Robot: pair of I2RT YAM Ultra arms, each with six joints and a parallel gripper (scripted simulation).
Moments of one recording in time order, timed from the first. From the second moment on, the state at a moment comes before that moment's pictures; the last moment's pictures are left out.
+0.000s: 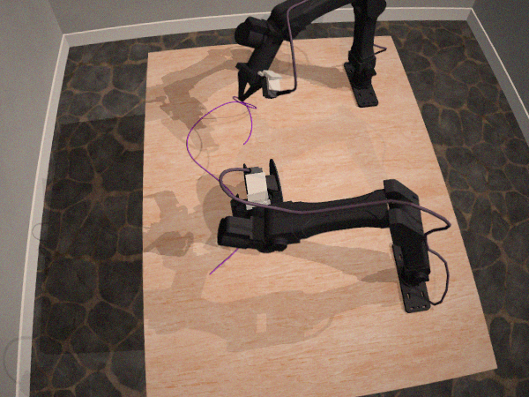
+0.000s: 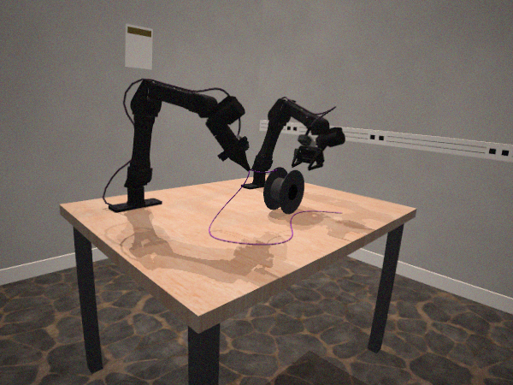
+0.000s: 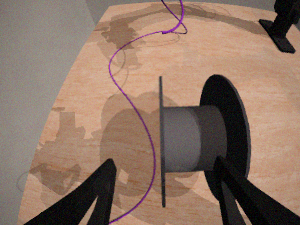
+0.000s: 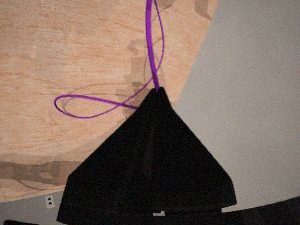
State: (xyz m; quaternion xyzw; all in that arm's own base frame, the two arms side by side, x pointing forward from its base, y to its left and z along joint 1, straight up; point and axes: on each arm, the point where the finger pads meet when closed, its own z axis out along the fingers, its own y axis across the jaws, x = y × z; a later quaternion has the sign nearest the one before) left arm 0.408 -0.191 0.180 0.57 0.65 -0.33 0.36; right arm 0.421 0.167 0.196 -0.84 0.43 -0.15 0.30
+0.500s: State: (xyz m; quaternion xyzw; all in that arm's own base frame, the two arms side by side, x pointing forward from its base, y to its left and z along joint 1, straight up) left arm 0.409 -0.191 0.182 0.58 0.65 -0.33 0.37; right arm 0.419 0.195 0.198 -0.84 0.42 -0.15 0.30
